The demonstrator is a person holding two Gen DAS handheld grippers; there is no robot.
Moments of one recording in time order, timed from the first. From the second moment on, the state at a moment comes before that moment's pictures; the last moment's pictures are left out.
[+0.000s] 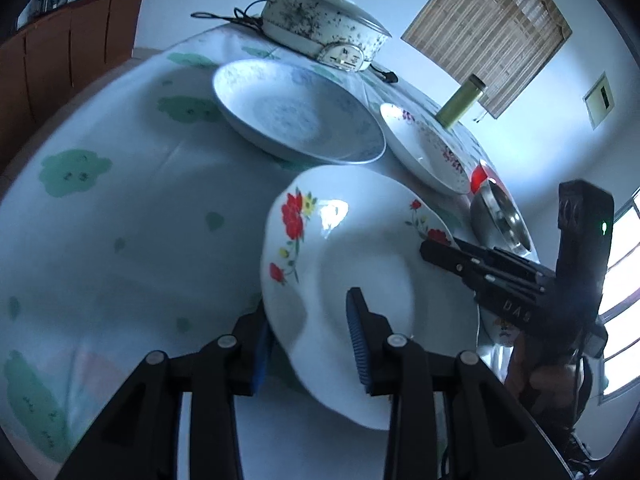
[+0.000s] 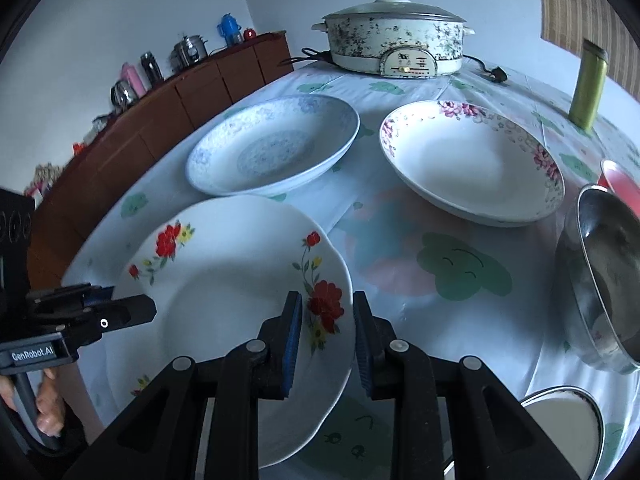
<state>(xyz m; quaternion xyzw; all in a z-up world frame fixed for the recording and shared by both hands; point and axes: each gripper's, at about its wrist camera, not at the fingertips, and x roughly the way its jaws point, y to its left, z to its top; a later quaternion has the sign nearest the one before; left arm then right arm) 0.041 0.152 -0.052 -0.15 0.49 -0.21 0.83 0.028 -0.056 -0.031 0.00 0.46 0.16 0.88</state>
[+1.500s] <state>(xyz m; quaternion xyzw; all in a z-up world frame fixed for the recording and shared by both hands) 0.066 0.160 -0.004 -0.10 0.40 -0.15 0.90 0.034 -0.058 0.001 0.10 0.38 0.18 0.90</state>
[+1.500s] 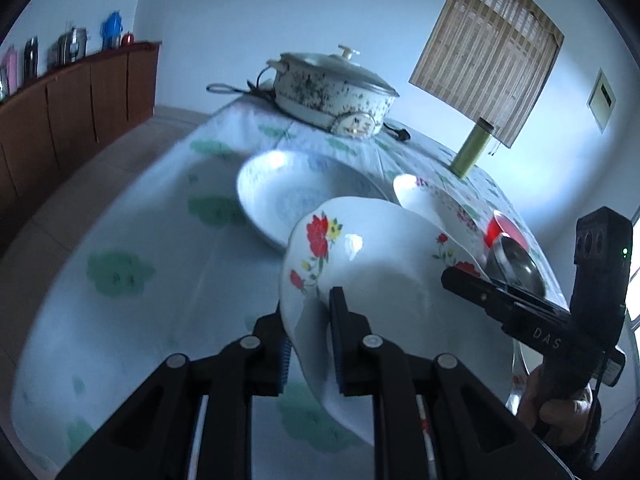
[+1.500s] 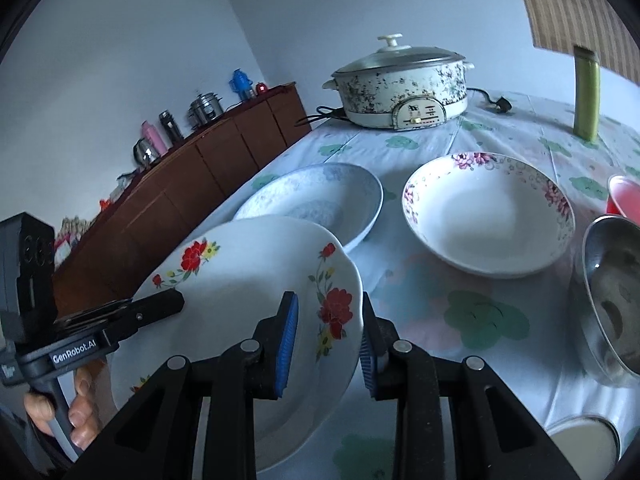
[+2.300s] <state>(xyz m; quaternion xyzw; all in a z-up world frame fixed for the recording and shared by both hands) 0.203 0.162 -0.024 -0.08 0.44 -0.12 0.89 0.137 -0.040 -0.018 0.17 0.40 0.10 0.90</state>
